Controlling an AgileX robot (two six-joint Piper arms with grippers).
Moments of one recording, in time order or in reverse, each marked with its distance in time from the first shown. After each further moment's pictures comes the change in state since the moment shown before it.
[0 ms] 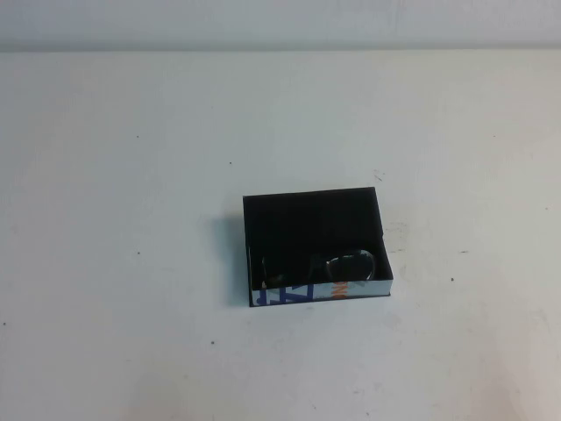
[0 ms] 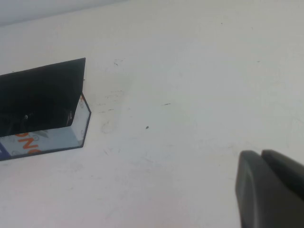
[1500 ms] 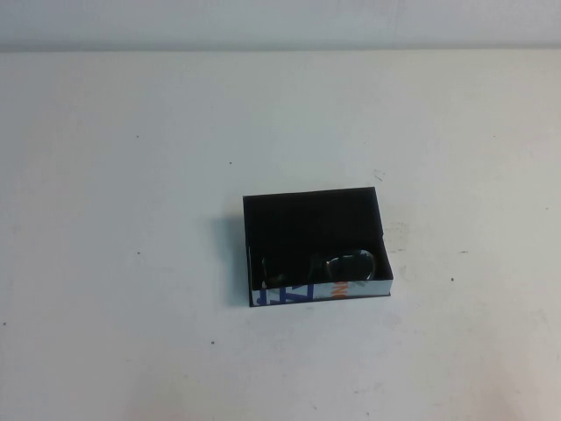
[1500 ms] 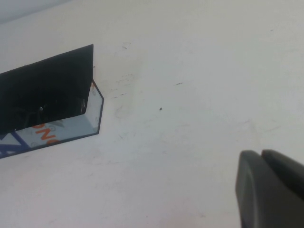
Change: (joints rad) right arm 0.000 0.000 -0.002 0.084 0.061 0.021; left arm 0.000 0.000 0.000 0.000 0.000 0.000
